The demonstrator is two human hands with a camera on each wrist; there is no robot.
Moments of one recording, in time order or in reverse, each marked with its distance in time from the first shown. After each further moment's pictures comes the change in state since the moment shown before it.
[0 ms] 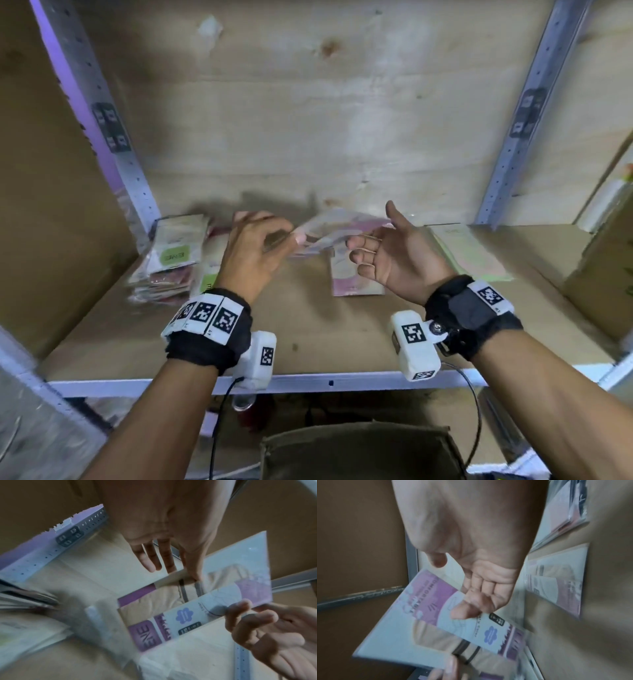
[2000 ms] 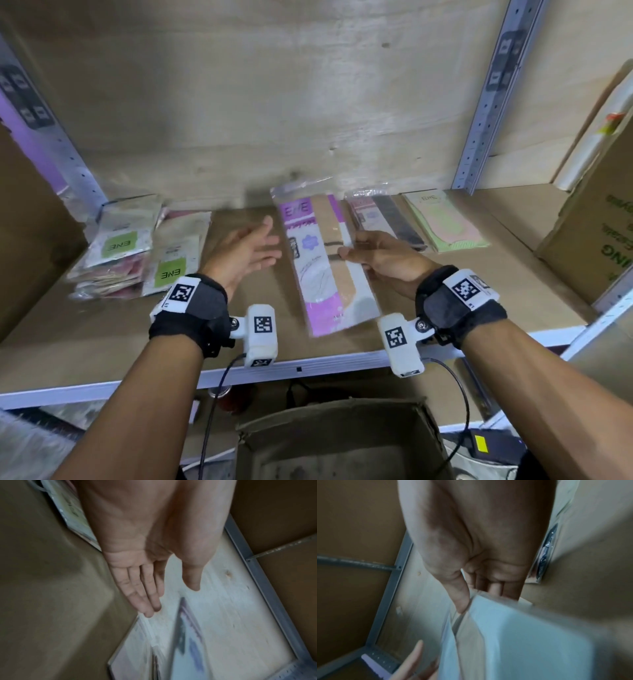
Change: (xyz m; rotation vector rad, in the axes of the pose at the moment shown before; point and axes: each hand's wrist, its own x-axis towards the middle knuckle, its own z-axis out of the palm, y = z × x) left_hand -0.003 -0.033 0.073 -0.758 -0.302 -0.784; right_hand -0.003 0.034 -0.073 -0.620 0.136 -0.034
